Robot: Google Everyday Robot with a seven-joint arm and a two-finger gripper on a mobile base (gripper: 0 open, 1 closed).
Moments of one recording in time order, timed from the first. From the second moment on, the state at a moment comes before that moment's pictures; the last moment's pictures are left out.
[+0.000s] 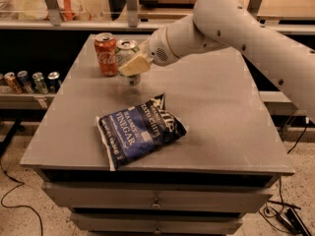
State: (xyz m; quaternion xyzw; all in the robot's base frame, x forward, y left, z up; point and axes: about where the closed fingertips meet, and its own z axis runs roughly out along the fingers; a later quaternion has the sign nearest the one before) arm 0.647 0.051 0.905 -0.51 0.71 0.25 0.41
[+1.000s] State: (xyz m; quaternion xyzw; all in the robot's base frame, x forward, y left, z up) arm 0.665 0.096 0.897 -0.52 0.71 0.26 0.40
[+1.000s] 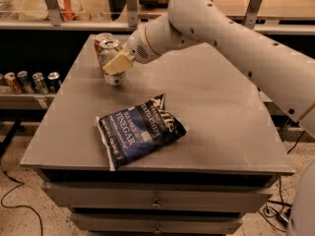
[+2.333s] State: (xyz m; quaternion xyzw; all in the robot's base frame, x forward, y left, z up) arm 0.682 0.060 0.889 -0.49 0.74 0.22 0.41
